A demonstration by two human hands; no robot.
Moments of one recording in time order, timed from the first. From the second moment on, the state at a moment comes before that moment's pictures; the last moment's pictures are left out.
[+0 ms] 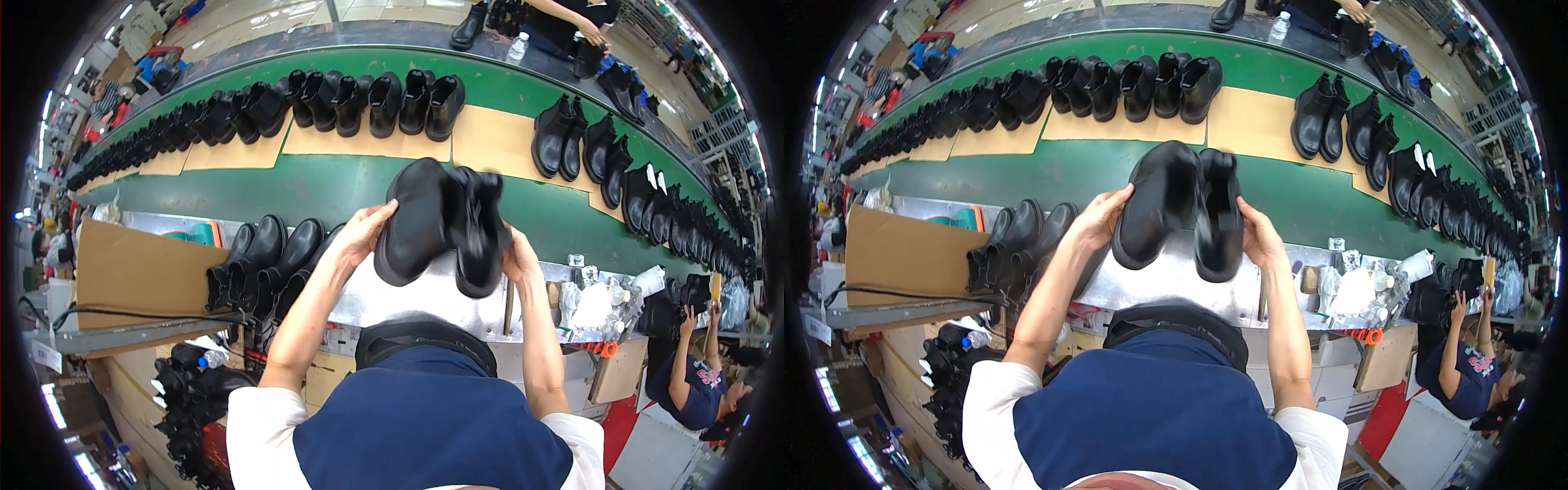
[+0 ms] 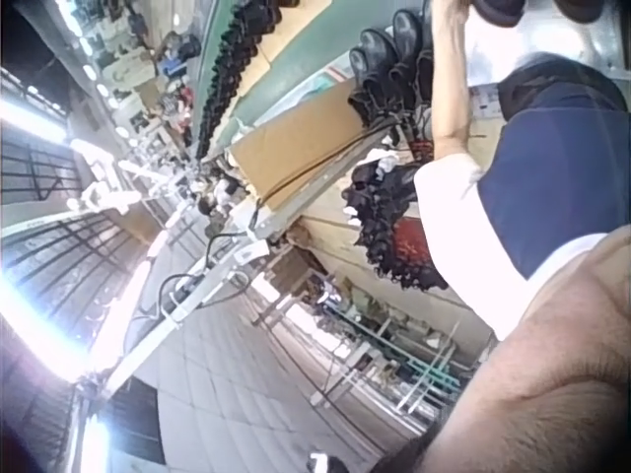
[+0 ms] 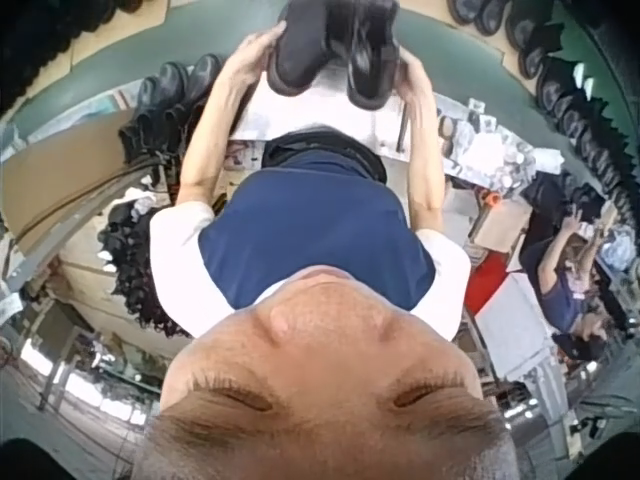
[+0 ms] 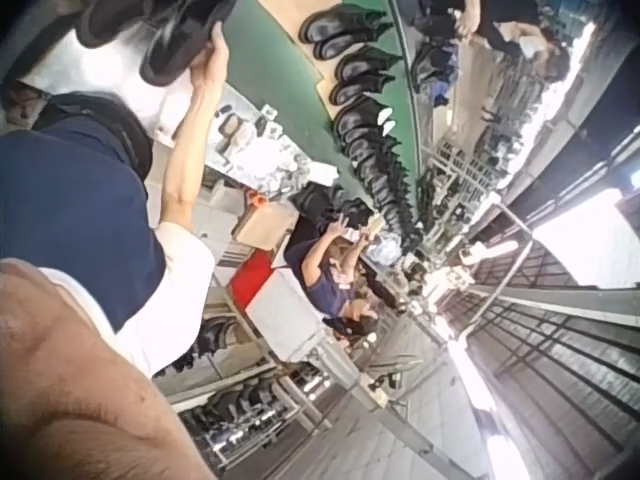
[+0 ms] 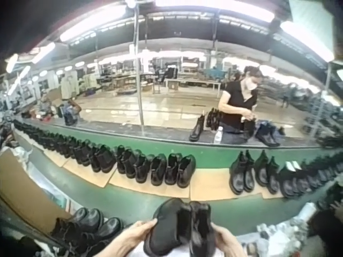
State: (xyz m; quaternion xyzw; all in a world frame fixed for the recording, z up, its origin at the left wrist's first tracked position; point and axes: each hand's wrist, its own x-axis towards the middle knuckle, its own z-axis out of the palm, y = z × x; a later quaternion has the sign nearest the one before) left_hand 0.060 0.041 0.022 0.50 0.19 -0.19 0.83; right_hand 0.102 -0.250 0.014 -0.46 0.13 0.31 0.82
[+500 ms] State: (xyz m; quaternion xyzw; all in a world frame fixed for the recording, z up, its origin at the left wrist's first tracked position) left_hand 0.059 0.011 -0.002 0.26 0.33 -0.22 0.88; right_hand 0.107 -0.222 -0.001 -0.35 0.24 0.31 0.85
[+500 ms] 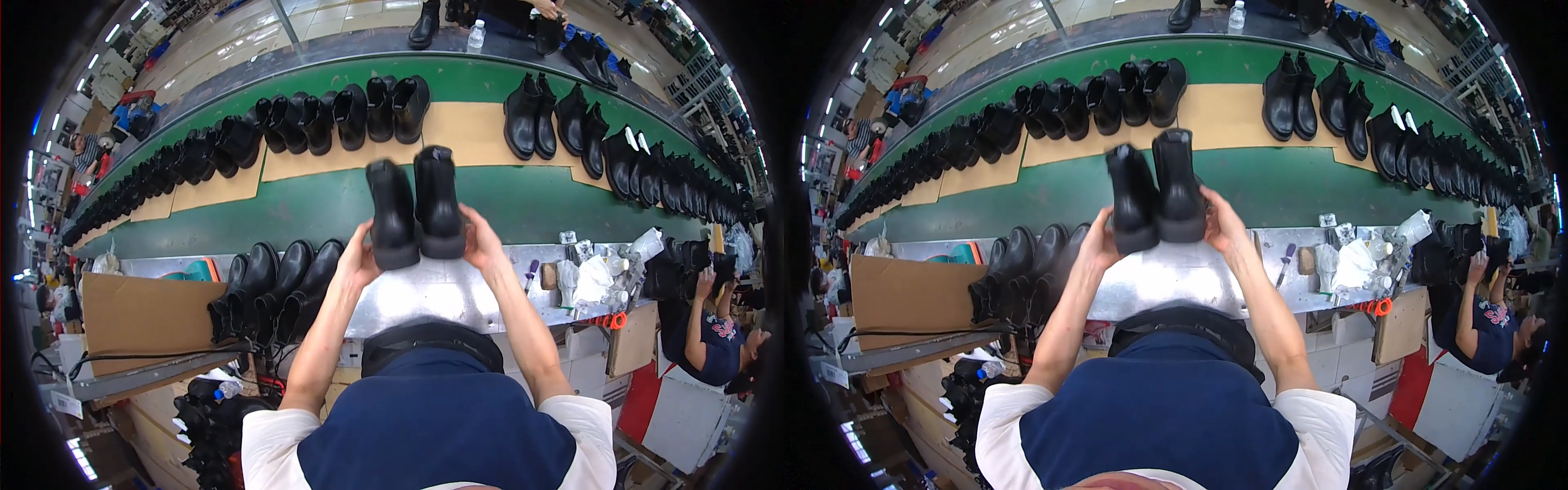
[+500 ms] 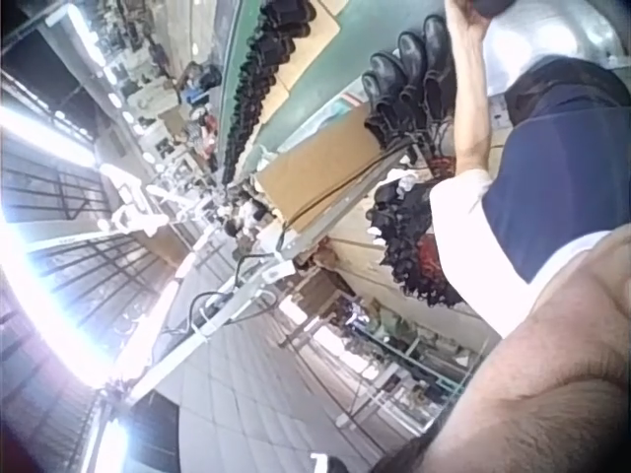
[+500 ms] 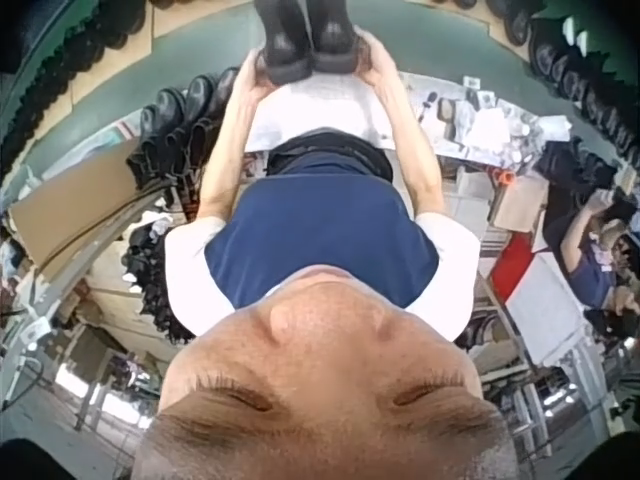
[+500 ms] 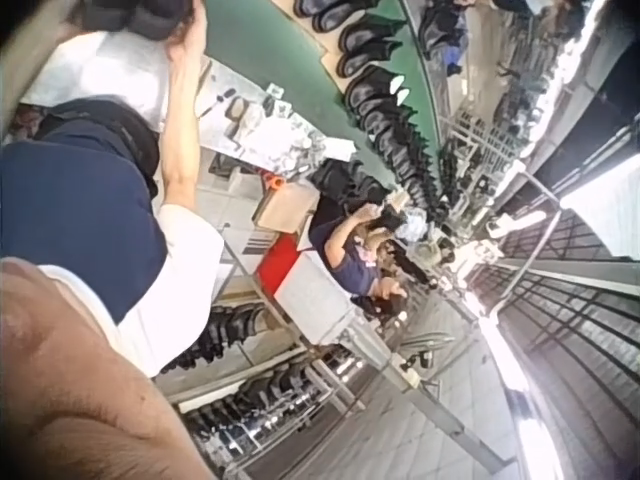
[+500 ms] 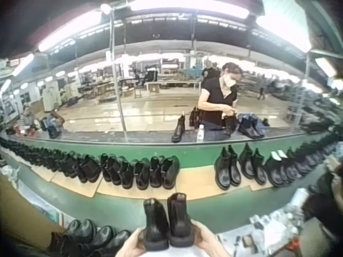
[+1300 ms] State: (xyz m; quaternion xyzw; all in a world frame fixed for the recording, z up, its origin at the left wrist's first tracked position) left_hand 0.088 -0.068 0.094 0.83 0.08 0.10 0.54; right_hand 0.043 -0.230 -0.038 -0.34 -0.04 0.29 0.89
